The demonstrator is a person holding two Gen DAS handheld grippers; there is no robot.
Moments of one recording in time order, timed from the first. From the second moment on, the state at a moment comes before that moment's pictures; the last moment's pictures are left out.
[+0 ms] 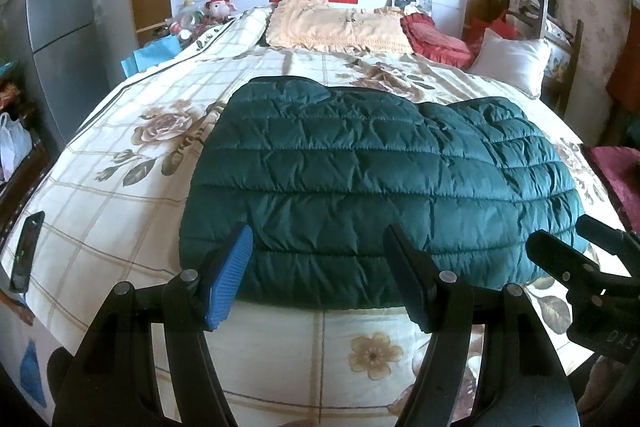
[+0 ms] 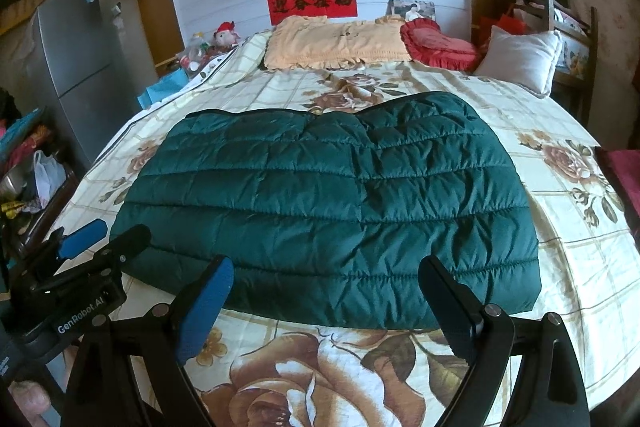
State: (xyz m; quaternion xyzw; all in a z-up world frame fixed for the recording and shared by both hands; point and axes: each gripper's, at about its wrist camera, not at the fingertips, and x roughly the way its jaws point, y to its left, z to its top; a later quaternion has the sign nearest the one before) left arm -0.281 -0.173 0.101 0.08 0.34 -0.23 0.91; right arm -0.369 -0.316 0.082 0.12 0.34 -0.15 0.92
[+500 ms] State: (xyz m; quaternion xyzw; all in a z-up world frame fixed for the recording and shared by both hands) left arm -0.283 -0.176 0.100 0.08 0.34 -0.24 0.90; right arm -0.367 -0.320 0.079 0.12 0.34 -0.15 0.92
